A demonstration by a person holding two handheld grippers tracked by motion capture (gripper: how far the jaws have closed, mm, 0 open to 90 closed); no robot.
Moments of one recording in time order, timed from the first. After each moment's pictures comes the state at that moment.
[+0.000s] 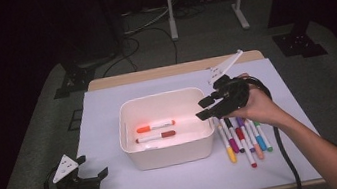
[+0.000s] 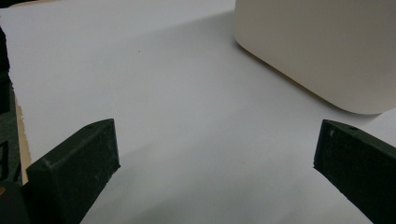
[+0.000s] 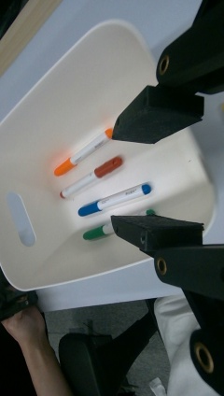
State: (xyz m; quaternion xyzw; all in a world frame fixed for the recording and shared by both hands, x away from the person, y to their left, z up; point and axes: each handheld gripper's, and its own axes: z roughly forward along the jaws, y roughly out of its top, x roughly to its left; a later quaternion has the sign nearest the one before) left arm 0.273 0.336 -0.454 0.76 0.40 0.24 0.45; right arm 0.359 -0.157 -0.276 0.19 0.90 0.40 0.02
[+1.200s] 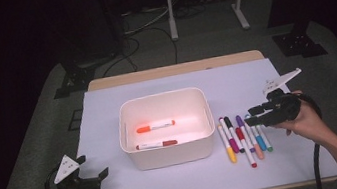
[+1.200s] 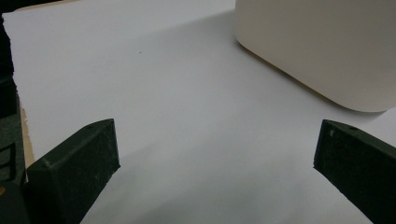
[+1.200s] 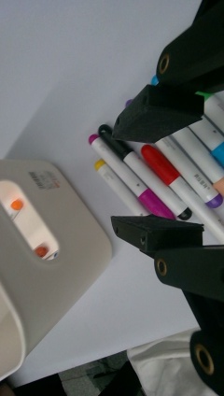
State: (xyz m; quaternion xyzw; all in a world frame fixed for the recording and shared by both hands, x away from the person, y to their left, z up) left arm 0.272 0.334 -0.454 0.76 0.40 0.24 0.45; right arm 0.343 -0.283 -0.350 0.32 0.87 0.38 0.04
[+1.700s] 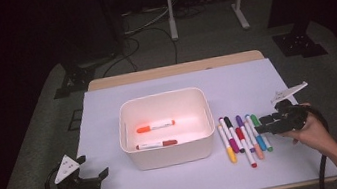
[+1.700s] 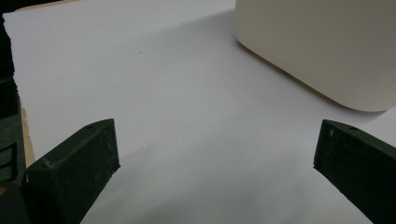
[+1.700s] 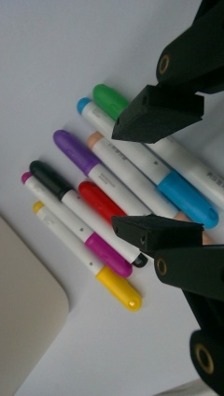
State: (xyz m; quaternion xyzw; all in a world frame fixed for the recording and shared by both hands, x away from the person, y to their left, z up) left arm 0.272 0.334 -0.454 0.76 0.40 0.25 0.44; right arm 0.340 -0.314 -0.401 0.38 0.85 0.36 0.04
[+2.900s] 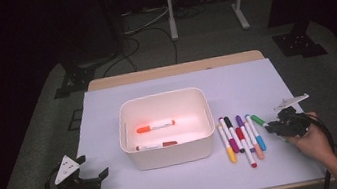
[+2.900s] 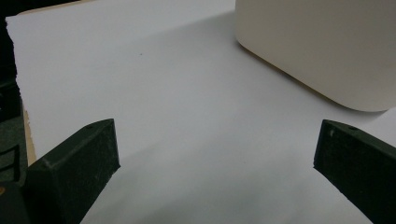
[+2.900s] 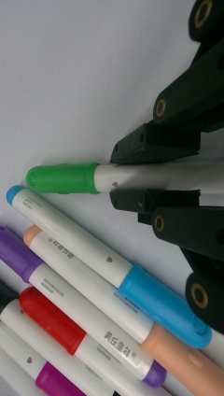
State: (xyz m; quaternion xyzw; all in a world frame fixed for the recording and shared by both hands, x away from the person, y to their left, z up) left arm 0.271 0.334 -0.454 0.76 0.40 0.25 0.44; right arm 0.337 -0.329 -0.441 0.46 0.83 0.28 0.13
